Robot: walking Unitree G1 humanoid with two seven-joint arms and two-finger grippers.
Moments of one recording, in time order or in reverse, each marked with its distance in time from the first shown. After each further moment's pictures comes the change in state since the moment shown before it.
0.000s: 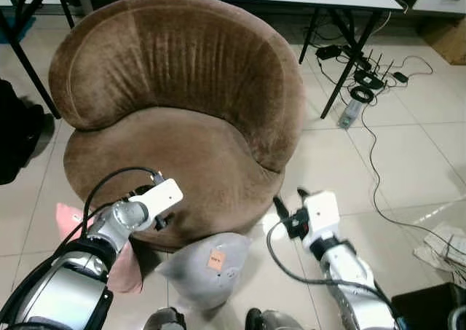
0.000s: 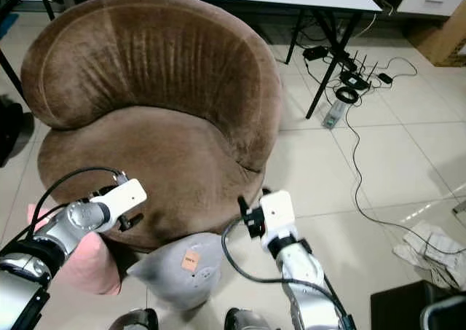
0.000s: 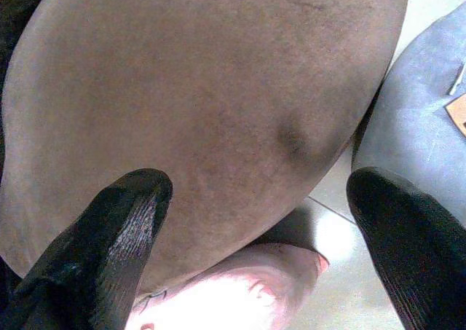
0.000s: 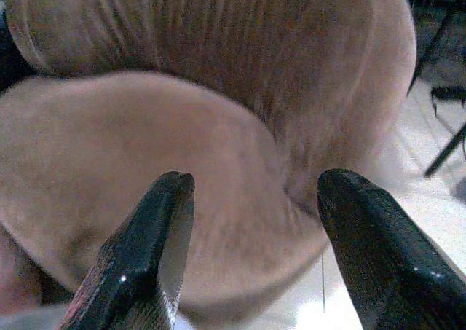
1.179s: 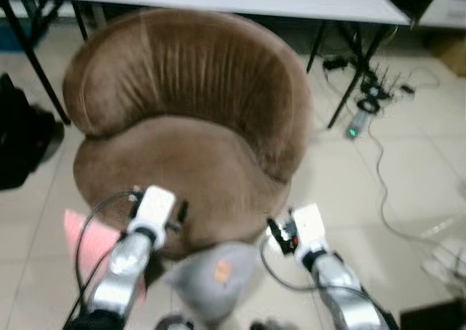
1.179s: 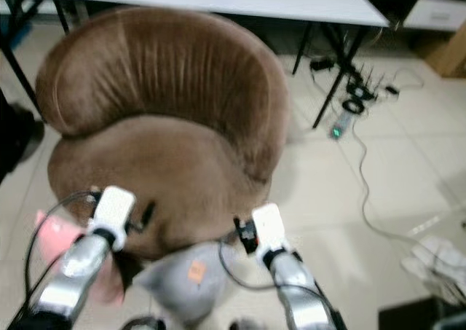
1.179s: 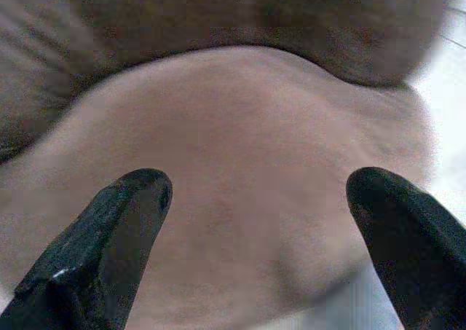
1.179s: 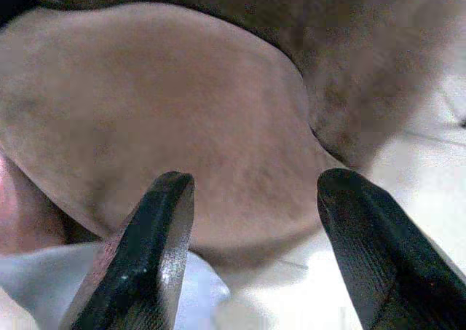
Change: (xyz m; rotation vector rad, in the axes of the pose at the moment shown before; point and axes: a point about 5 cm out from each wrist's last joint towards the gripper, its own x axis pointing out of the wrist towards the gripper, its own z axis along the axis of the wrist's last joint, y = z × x) left arm -0.024 -0.055 0.010 -0.515 -0.335 0.261; right arm 0.000 0.005 -0.054 0.026 0.219 0.040
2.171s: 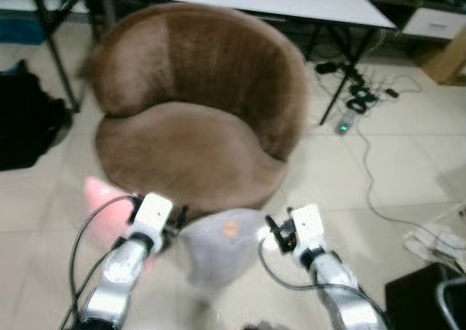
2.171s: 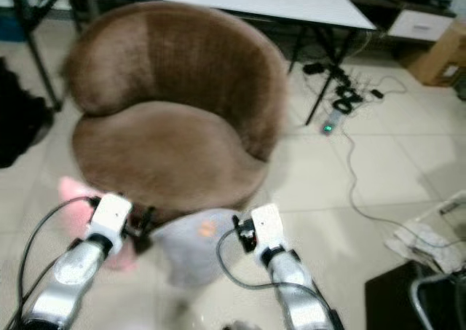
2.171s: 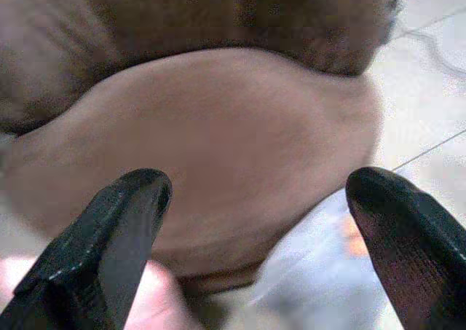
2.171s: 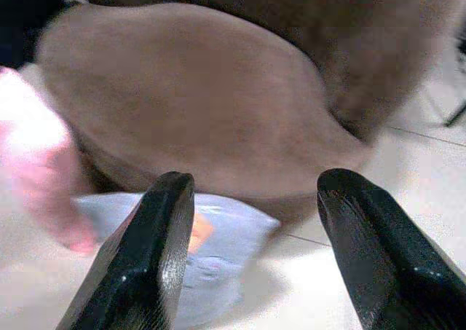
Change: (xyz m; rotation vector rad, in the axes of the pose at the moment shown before) left arm -0.007 -0.009 0.000 -0.016 -0.073 -0.023; right arm -0.001 -0.002 -0.001 0.002 -0.002 -0.017
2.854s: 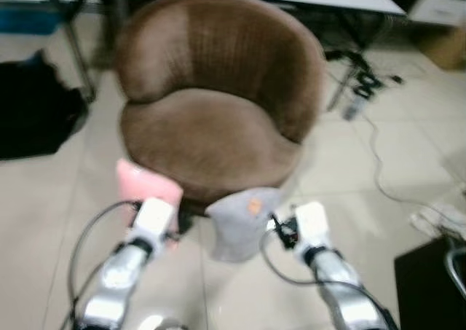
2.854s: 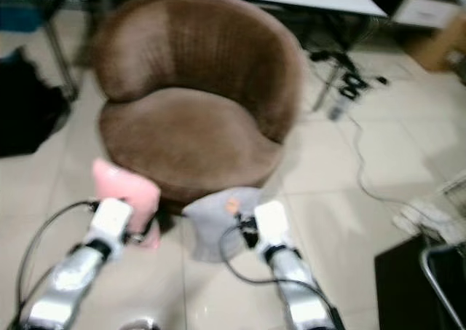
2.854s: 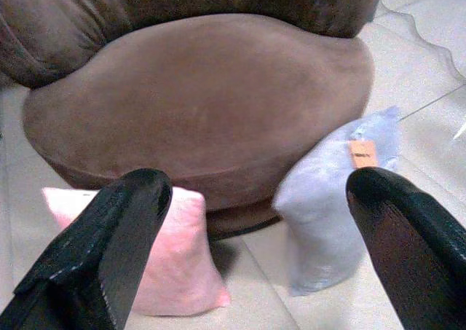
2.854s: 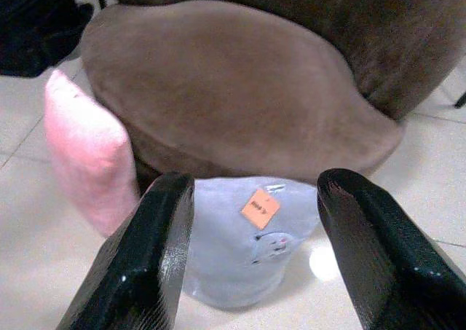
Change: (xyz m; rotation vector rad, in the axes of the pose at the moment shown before) left arm -0.010 0.010 -0.008 -0.019 0.016 -0.006; right arm 0.007 0.005 0.009 0.018 -0.032 -0.005
